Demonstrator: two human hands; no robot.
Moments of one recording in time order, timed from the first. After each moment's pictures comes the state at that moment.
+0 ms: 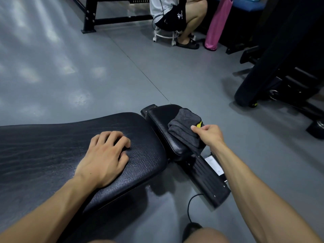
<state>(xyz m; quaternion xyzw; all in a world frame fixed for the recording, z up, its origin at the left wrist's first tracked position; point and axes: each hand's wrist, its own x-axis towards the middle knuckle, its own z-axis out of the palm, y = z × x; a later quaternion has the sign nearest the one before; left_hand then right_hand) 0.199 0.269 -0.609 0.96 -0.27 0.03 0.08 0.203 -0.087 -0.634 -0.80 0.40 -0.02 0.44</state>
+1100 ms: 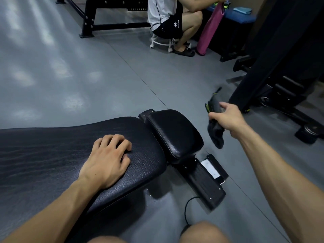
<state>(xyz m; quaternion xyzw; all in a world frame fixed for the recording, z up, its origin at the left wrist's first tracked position) 0.200 0.270 -0.610 0.96 -0.27 0.03 0.09 0.197 -0.106 -0.520 -0.83 0.30 -0.10 0.46</state>
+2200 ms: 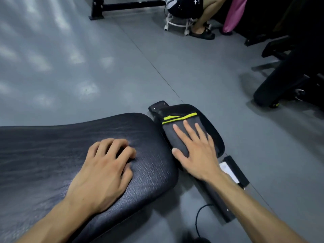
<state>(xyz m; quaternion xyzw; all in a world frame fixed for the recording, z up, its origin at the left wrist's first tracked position) 0.198 0.265 -0.605 0.96 -0.27 0.02 0.05 0.199 -0.022 -0.657 -0.99 0.02 0.02 0.12</state>
